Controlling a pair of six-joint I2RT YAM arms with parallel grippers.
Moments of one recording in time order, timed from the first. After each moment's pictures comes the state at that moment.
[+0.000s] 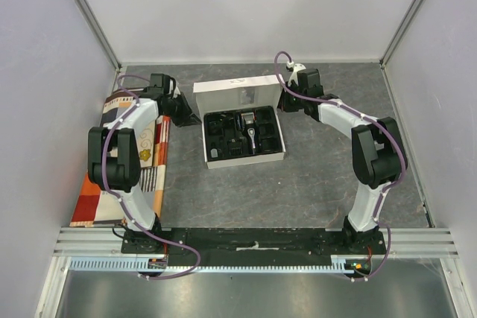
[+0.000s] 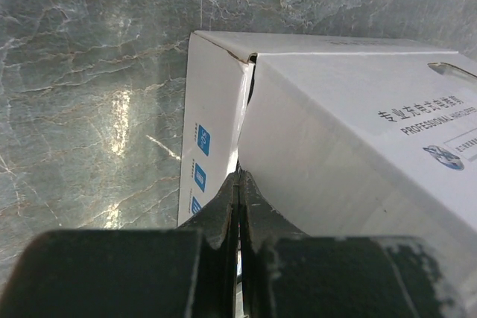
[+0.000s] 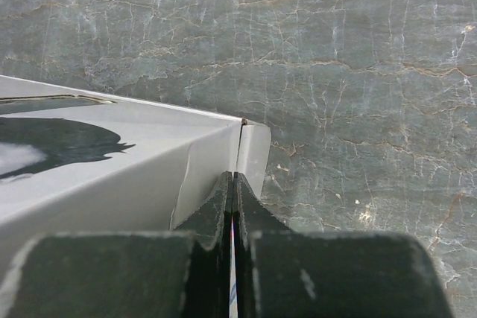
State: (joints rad) left arm -0.07 1.80 1.29 -0.51 0.43 -0.58; right arm 0.31 1.88 1.30 -0.07 -0.23 0.25
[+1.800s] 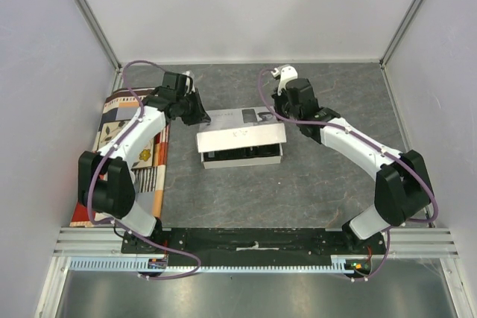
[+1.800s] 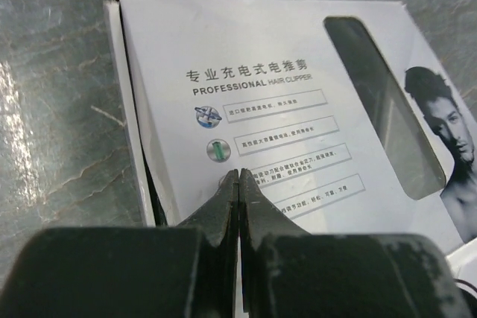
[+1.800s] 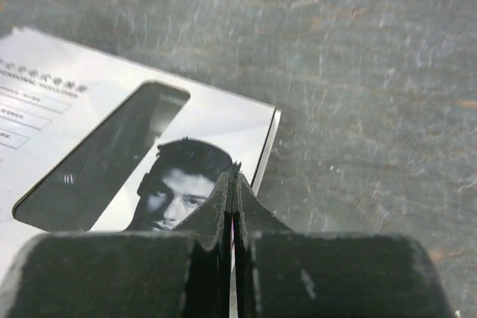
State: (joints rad) left arm -0.27 1.57 1.27 -0.54 0.24 -0.53; right arm 0.52 1.55 1.17 -0.11 0.11 0.08
